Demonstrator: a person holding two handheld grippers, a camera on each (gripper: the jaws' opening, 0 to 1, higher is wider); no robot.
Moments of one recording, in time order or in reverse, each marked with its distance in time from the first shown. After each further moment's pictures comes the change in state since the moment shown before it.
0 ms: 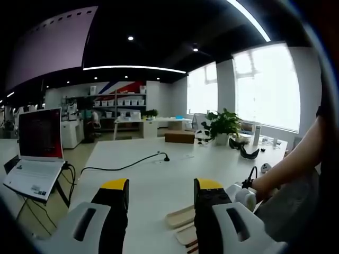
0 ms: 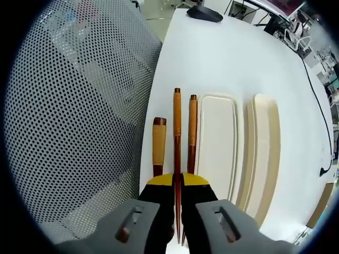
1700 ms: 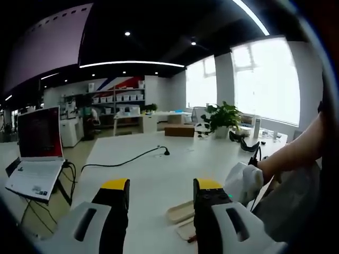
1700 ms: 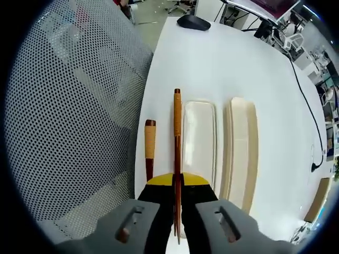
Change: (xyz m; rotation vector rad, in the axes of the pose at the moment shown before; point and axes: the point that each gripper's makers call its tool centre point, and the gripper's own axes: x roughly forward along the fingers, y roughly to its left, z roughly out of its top) left arm 0.002 -0.003 -0.008 0.033 0.054 -0.002; right arm -0.030 -0.019 0.000 0.038 -0.043 -0.067
